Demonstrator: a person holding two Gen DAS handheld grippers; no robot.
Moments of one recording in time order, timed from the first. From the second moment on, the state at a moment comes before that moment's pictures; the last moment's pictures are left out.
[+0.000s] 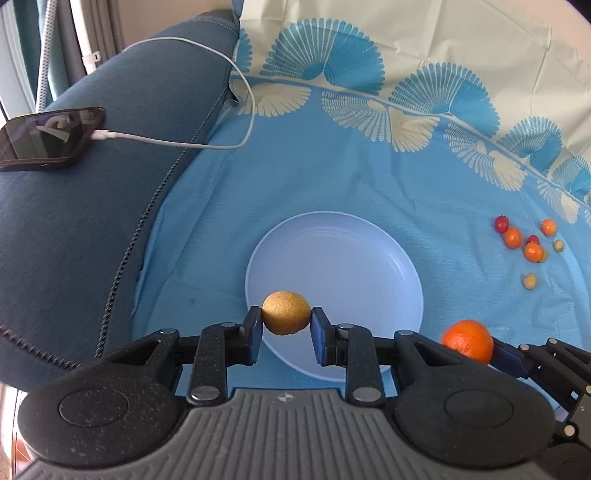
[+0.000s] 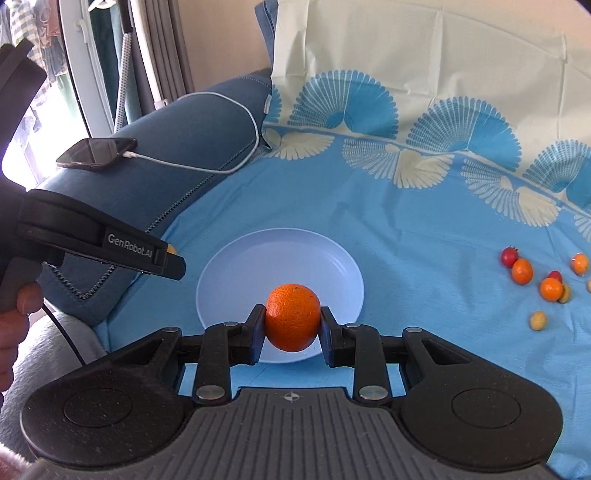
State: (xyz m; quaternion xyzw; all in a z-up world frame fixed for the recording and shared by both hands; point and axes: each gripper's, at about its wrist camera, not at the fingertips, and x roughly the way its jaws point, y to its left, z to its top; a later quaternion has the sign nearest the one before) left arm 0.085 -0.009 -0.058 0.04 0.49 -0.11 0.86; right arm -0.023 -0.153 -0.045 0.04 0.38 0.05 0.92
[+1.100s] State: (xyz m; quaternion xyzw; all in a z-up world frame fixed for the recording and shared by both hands) left arm 0.036 0.026 -0.041 0.05 0.49 -0.05 0.87; right arm -0.046 -0.143 -0.029 0.04 0.38 0.04 0.92
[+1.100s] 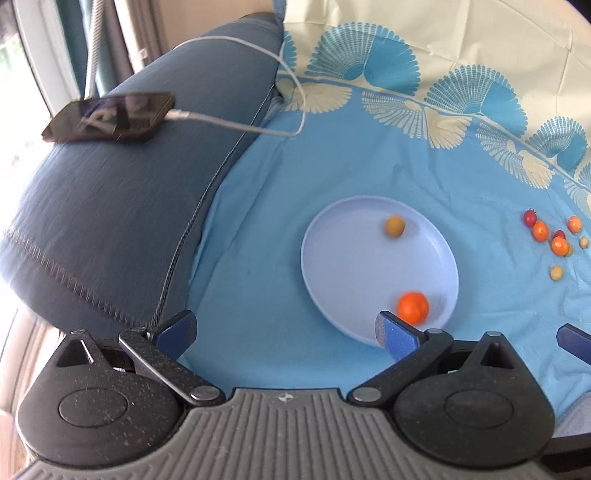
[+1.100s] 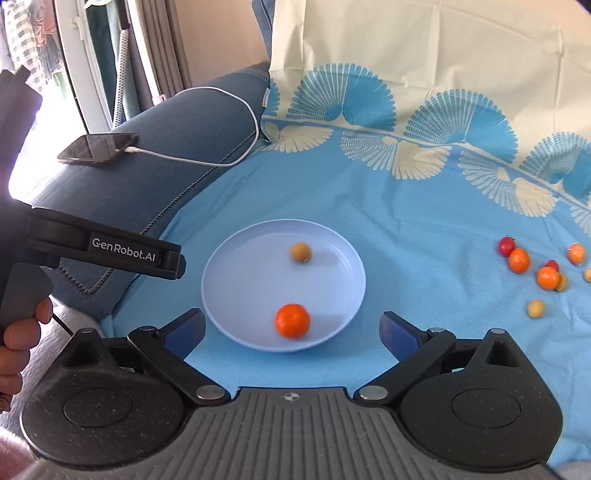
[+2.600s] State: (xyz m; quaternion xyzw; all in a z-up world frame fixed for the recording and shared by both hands) left arm -0.083 0.016 0.022 0.08 0.39 -0.07 0.92; right arm -0.179 -0.138 0.029 0.01 0.25 0.00 0.97
